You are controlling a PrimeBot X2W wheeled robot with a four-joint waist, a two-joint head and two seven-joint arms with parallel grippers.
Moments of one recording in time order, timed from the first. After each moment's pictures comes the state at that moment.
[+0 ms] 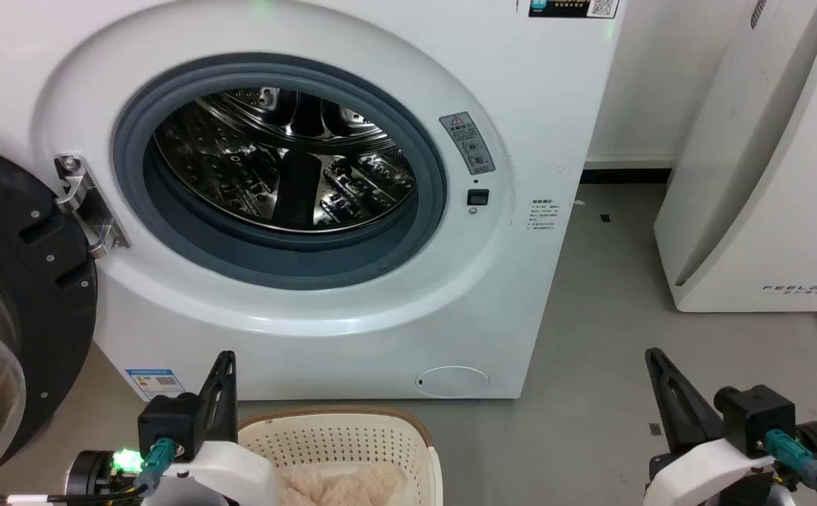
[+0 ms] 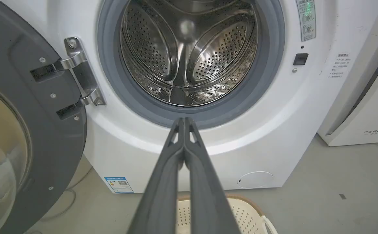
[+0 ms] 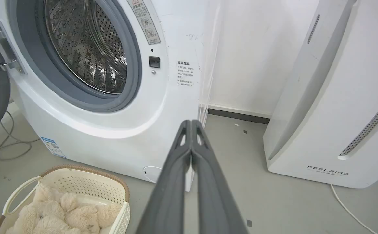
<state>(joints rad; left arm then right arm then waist) 0.02 0.05 0.00 0.00 0.00 0.00 0.00 0.01 -0.05 0.00 0.00 0.01 0.13 0.00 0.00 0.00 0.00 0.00</state>
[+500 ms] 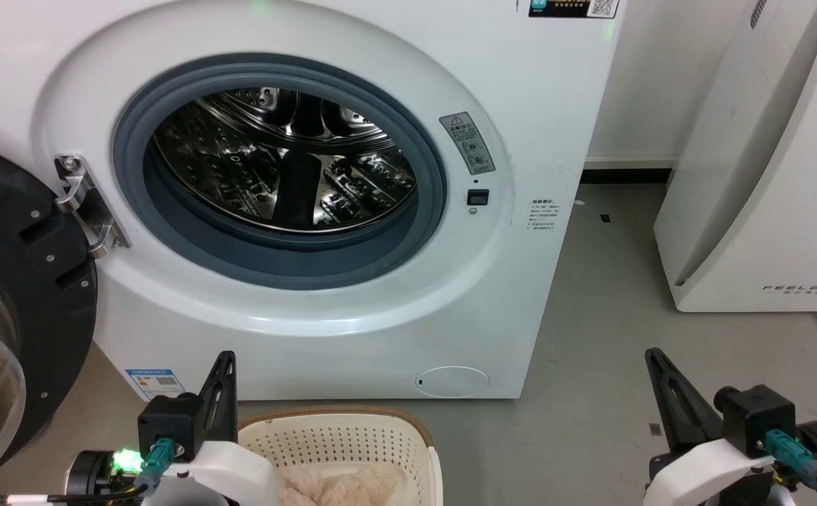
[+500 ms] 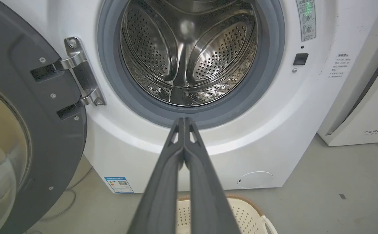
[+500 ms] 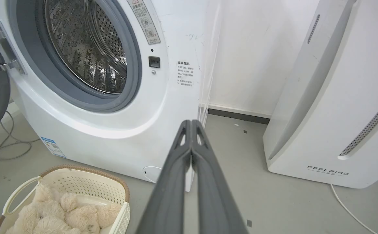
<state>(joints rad) 0.02 0.05 0.00 0.00 0.00 0.00 0.00 0.01 -0.05 0.00 0.00 0.01 0.13 0.00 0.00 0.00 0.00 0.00</state>
